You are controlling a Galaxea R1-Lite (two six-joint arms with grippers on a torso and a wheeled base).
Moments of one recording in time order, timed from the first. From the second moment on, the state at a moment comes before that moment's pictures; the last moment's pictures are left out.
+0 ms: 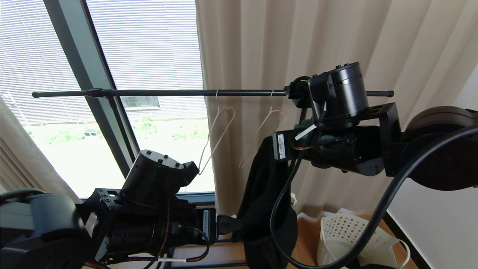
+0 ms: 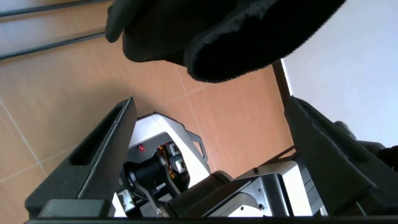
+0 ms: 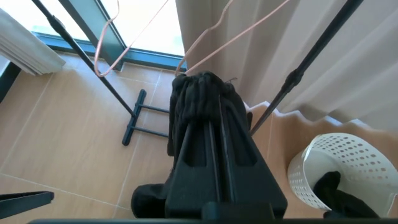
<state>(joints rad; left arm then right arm) -0.70 1.66 -0.75 -0.17 -0.13 -0.56 0.76 1.82 -1.35 0.06 -0.41 0.31</state>
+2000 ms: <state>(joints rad) -0.80 1.81 -0.61 -0.45 -0.05 -0.57 0.94 1.64 -1.28 0.06 -0.42 0.41</state>
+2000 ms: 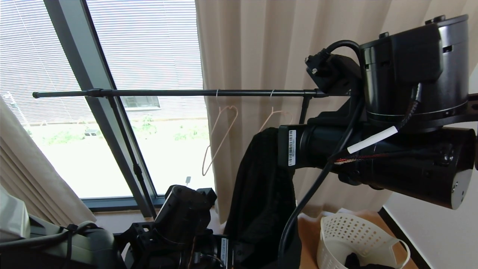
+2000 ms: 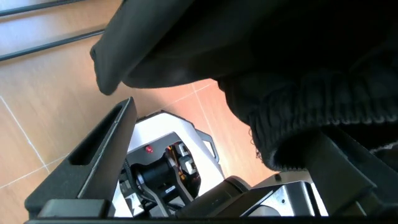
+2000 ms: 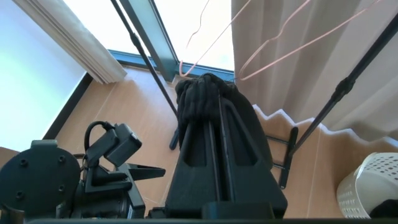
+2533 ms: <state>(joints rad) -0.82 1.82 -0.59 -0.45 -0.01 -0.56 0.88 1.63 -1.30 0.06 -0.42 0.41</state>
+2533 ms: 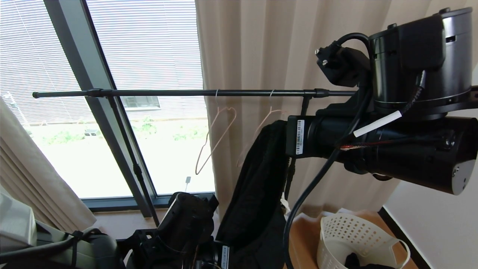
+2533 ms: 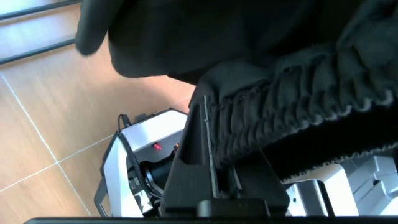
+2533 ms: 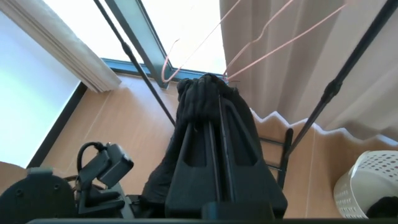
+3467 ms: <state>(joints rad) -0.59 1.66 -0.99 0.06 0.11 -0.20 0.71 1.71 -1.28 0.24 -0.46 0.00</state>
